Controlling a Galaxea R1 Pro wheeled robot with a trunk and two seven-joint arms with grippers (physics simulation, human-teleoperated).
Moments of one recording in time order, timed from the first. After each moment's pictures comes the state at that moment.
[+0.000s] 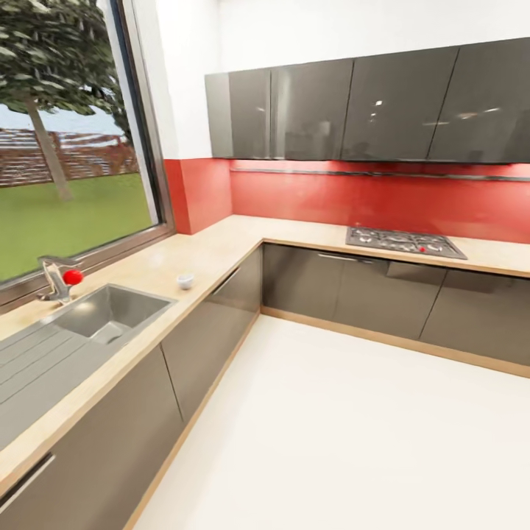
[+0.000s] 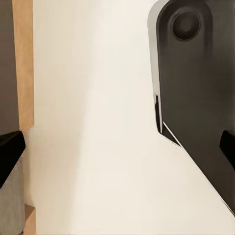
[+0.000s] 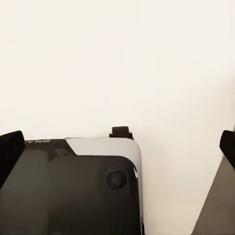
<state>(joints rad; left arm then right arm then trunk) 0.00 0.04 0.24 -0.08 -0.39 -0.05 0.16 -0.33 -0.04 0.16 -0.03 -0.21 -0.05 0.02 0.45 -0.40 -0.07</state>
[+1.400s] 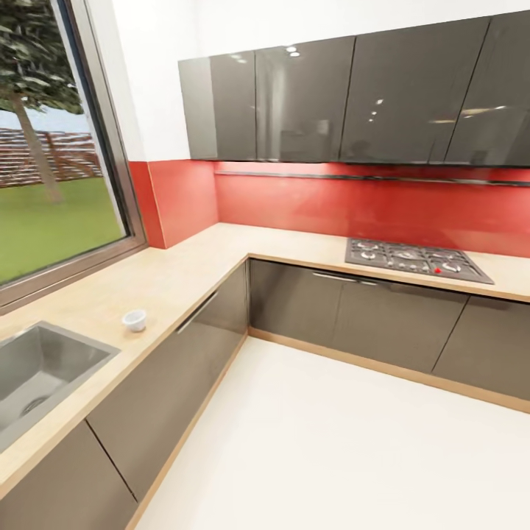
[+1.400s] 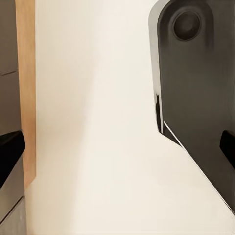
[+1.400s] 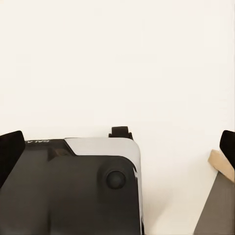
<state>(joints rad) 0.00 0.04 0.24 -0.08 -0.39 -0.05 0.16 -0.33 -0.04 0.16 -0.03 -0.21 -0.05 0.02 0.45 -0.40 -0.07</state>
